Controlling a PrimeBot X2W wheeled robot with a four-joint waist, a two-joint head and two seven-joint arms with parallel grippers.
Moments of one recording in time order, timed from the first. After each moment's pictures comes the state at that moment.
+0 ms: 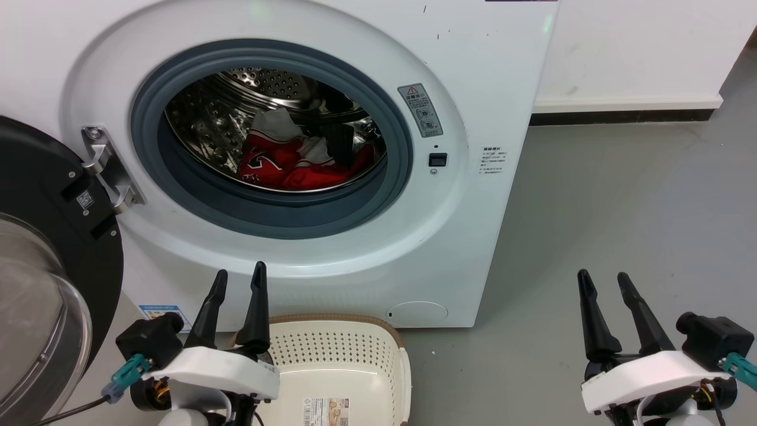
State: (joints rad) left arm -0.08 0.05 -0.03 0.17 -0.49 -0.12 -0.16; right arm -0.02 -0.05 0.02 0.11 0.39 0.13 -0.13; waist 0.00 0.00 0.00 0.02
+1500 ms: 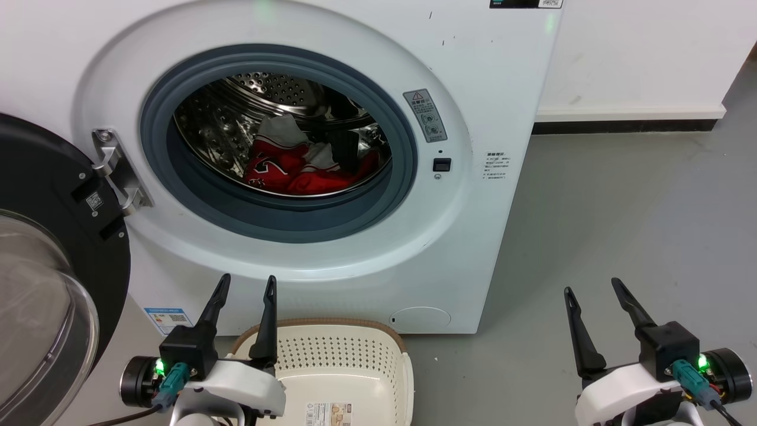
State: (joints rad) left arm -0.08 0.05 -0.03 0.23 -0.10 -0.10 -0.26; right arm 0.01 -0.05 0.01 0.10 -0.05 0.13 -0.13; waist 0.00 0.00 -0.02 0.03
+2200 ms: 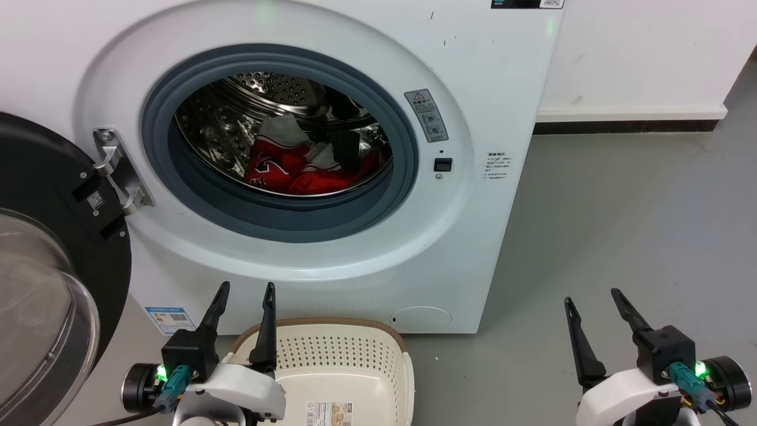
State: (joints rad) left arm -0.09 0.05 -0.03 0.28 -0.11 -0.09 -0.26; right arm 0.02 -0.05 0.01 0.10 -0.07 0.13 -0.10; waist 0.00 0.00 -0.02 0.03
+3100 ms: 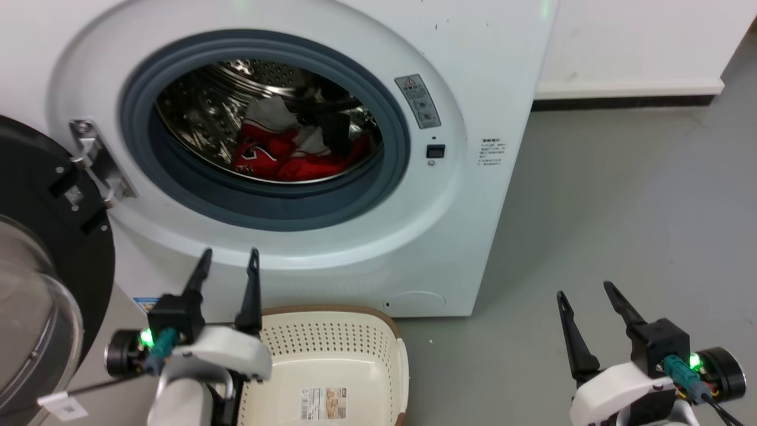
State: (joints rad) left arm -0.19 0.06 0.00 0.33 -0.09 -0.08 -0.26; right arm 0.02 -0.05 0.03 0.08 -0.06 0.13 -0.07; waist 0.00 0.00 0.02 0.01
